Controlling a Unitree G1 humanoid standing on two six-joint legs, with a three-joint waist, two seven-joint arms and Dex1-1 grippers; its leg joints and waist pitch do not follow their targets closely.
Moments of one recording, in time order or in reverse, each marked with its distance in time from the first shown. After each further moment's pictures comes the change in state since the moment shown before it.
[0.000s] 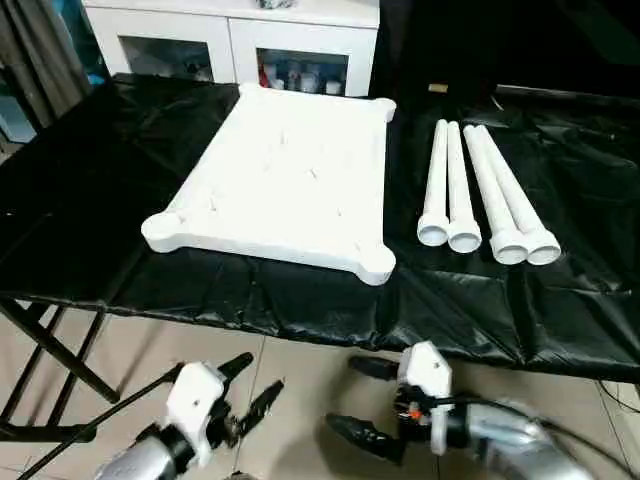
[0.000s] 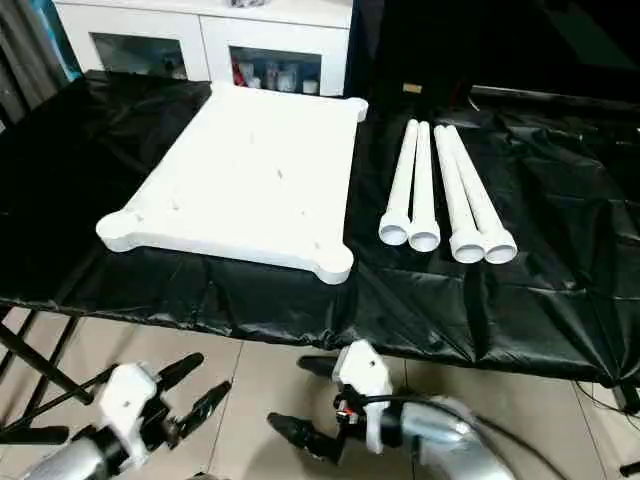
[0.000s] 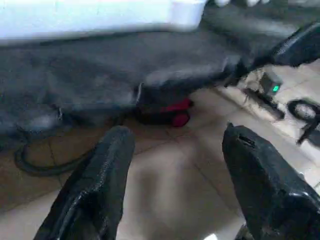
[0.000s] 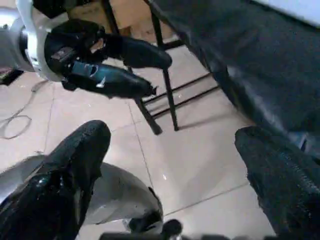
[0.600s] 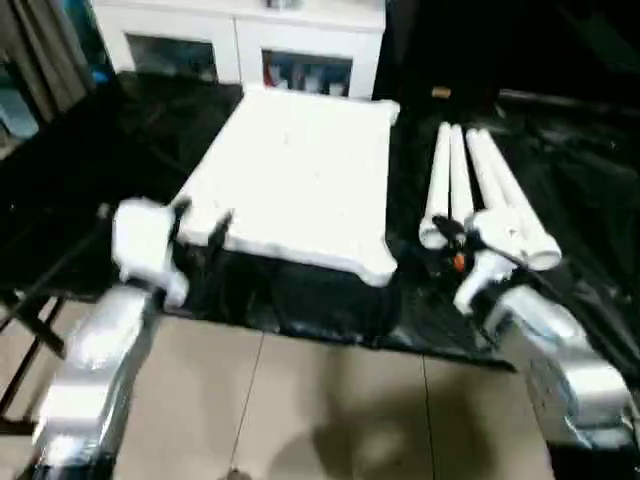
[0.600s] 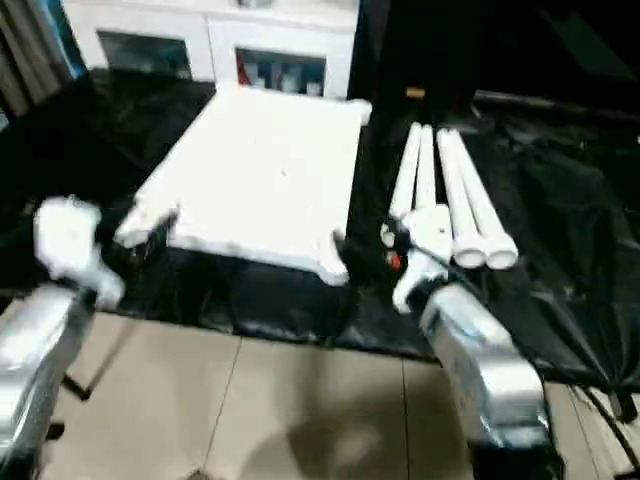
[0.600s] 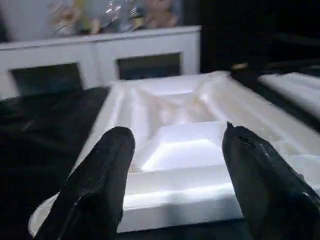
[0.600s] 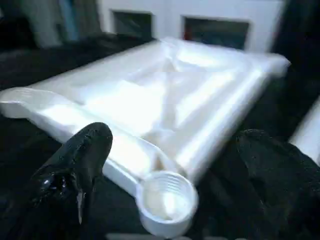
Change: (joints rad) left arm -0.533 -0.033 0.208 -0.026 0.005 0.328 0.348; right arm -0.320 0.180 -0.304 -0.024 -0.004 0.272 -0.576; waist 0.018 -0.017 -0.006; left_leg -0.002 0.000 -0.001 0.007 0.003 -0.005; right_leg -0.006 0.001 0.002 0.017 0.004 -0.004
